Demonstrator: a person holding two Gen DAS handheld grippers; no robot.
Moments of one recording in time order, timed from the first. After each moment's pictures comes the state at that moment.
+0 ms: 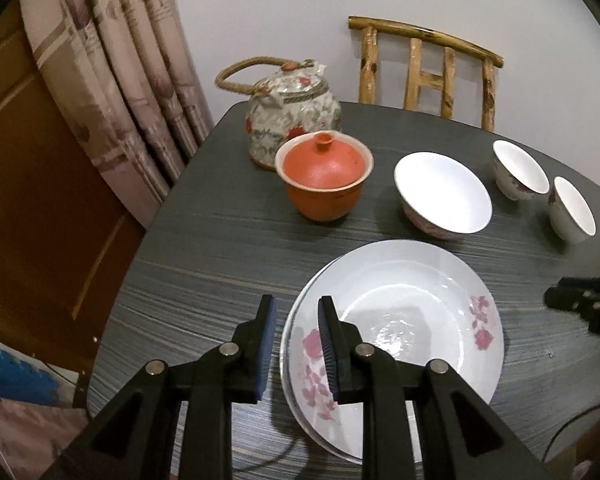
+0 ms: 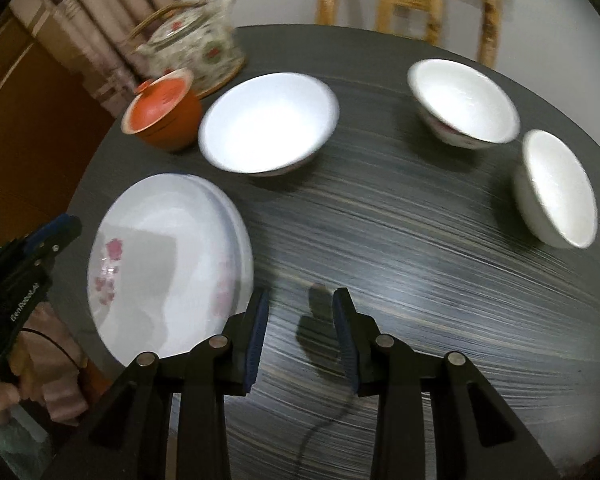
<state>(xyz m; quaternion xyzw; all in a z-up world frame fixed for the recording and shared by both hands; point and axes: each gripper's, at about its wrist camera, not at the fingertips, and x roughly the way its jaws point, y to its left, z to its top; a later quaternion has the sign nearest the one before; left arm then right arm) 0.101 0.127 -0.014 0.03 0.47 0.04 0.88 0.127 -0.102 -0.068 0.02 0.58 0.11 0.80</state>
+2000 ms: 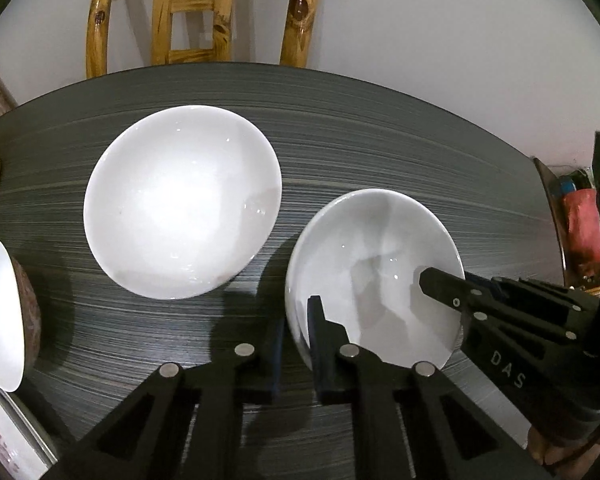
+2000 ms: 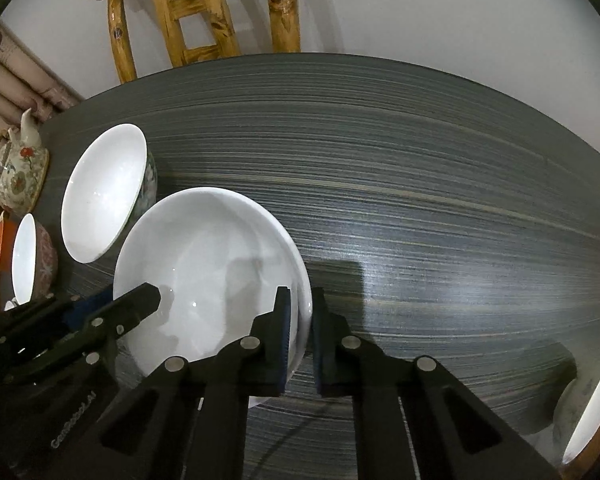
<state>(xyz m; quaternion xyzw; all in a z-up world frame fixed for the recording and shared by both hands) 0.284 -0.195 -0.076 -0.03 0.61 -0.13 0.78 0.255 -0.352 -0.105 0.07 0.61 0.01 0.79</state>
